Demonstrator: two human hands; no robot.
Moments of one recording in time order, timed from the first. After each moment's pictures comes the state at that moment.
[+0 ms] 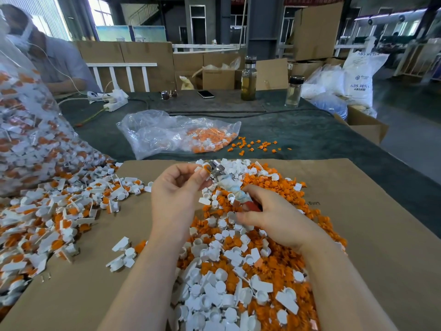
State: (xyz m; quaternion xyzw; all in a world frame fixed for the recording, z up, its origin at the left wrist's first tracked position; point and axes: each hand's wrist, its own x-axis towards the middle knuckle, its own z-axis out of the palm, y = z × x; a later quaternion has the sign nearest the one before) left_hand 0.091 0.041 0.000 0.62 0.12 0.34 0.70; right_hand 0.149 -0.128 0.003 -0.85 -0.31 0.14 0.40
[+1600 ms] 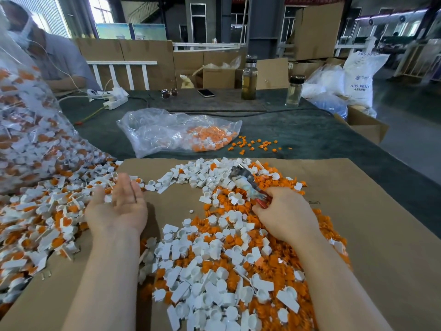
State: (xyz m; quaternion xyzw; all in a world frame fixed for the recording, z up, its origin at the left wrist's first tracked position) left_hand 0.074 0.122 -0.008 0.02 0.25 0.37 0.90; right_hand 0.167 -0.128 -0.020 -0.96 -0.16 -0.04 0.21
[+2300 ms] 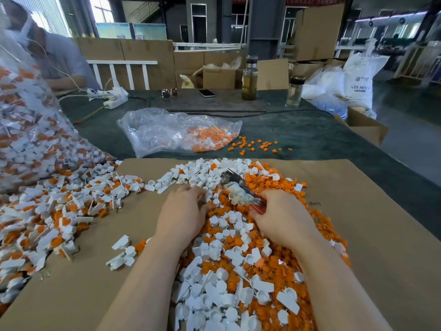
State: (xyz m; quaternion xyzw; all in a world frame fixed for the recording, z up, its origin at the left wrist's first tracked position) left_hand 0.108 0.065 -0.035 0.96 0.16 0.12 0.20; right_hand 0.162 -0.125 -0.020 -0.96 -0.21 -0.02 0.19
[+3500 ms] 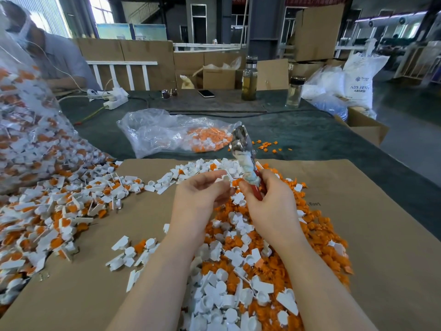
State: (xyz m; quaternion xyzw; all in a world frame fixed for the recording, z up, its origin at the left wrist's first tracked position) left_hand 0.098 0.023 -0.002 0.59 0.16 0.19 0.77; right_hand 0.148 -0.103 -0.016 -0.83 -0.22 -0.15 0.49
